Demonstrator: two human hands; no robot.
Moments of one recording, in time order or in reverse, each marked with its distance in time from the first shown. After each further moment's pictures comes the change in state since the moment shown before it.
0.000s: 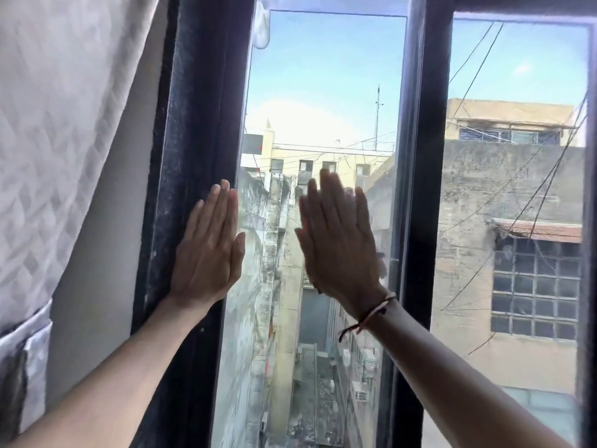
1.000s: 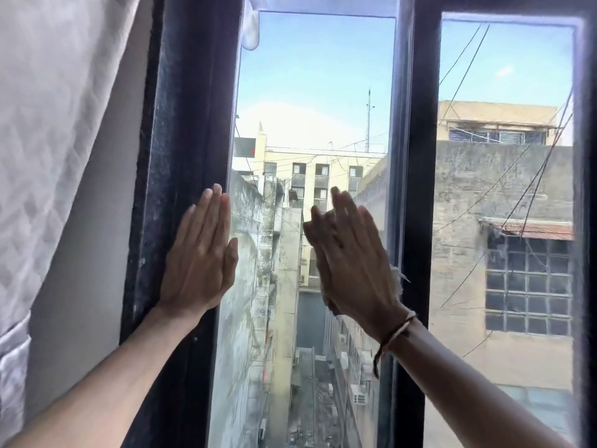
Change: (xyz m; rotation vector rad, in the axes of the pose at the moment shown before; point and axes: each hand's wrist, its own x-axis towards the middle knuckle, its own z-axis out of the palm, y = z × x) left_hand -0.007 0.006 0.001 -0.036 -0.025 0.012; right_hand -0.031 0.028 0.002 0.026 0.119 -0.026
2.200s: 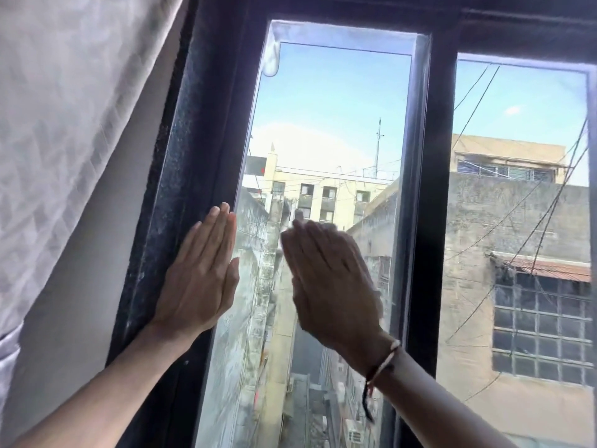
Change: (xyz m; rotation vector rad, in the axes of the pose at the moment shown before) left_hand 0.003 -0.005 0.002 0.023 0.045 0.009; right_hand 0.018 -0.029 -0.003 -0.005 -0.138 -0.142
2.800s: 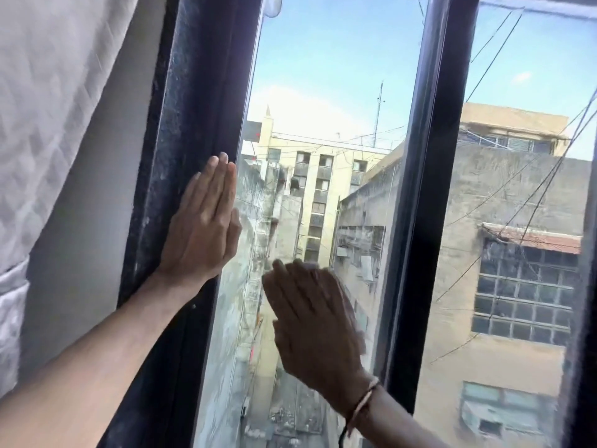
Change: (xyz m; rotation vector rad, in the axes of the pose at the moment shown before) left_hand -0.002 0.002 -0.003 -0.060 -0.042 -0.048; right_hand -0.105 -0.062 0.035 0.064 -0.062 -0.047
